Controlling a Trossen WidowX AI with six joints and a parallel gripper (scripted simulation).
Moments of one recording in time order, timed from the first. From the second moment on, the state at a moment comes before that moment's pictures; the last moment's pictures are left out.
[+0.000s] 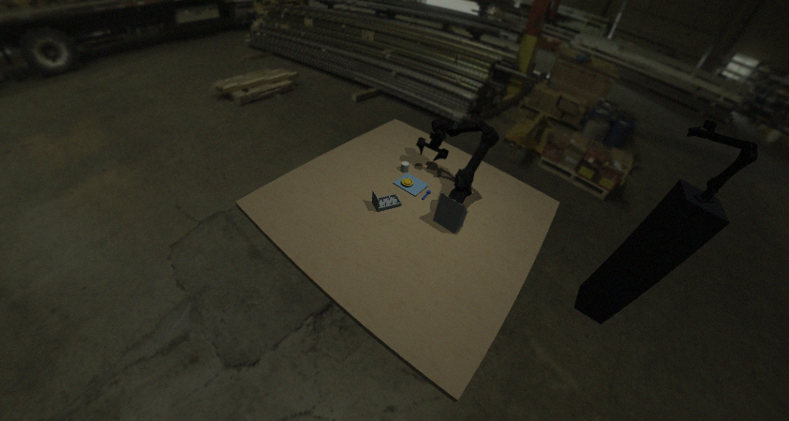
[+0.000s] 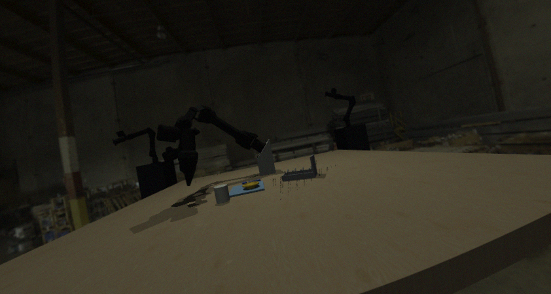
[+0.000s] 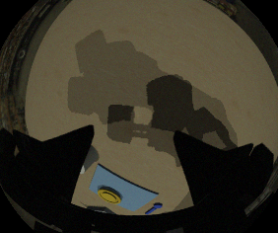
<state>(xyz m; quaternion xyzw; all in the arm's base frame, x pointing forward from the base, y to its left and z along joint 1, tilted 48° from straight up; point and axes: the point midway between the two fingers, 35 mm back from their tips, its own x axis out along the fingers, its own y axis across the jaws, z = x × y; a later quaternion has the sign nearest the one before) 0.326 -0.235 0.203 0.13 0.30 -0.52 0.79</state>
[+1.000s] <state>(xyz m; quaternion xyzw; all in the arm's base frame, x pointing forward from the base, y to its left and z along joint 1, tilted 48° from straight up) 0.330 -0.112 0.064 -0.19 0.60 -0.34 0.70</state>
